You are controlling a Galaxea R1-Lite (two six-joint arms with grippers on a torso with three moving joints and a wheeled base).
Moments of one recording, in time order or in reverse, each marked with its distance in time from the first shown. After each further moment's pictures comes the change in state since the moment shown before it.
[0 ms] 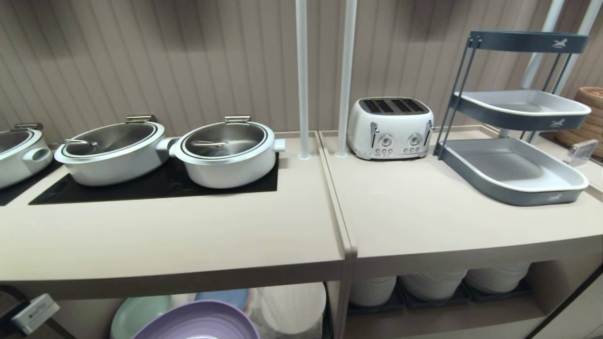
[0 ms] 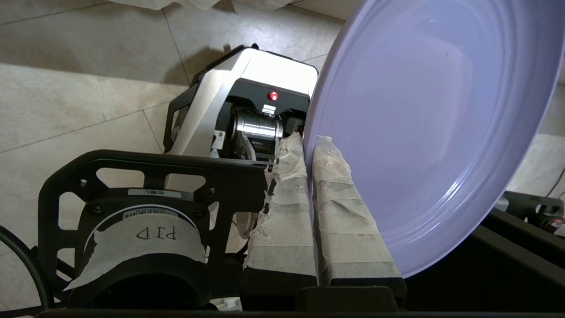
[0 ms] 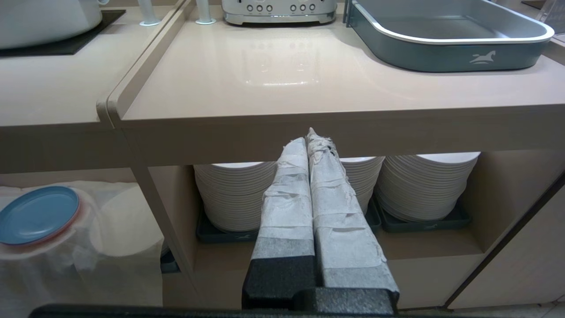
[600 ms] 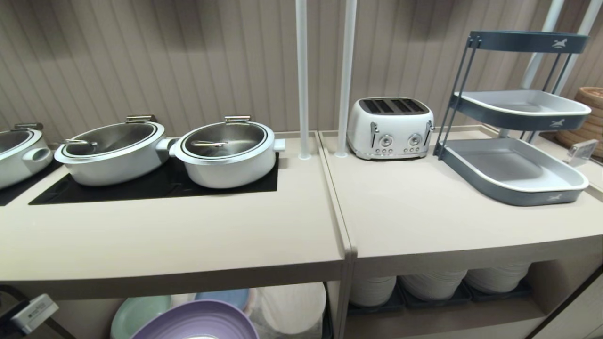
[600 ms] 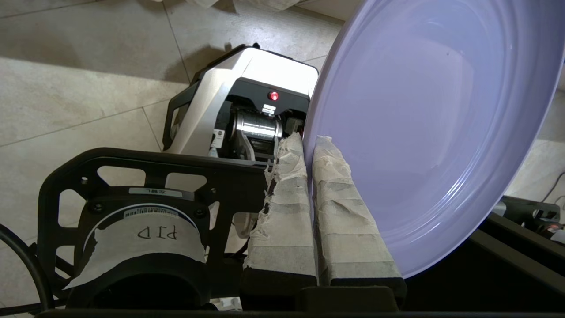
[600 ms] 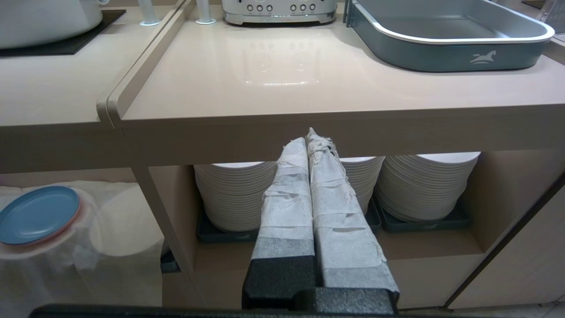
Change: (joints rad) left arm 0.021 0.009 0.000 0.000 -0.003 0.001; right arm 0.000 0.000 0.000 0.000 -0.001 0.000
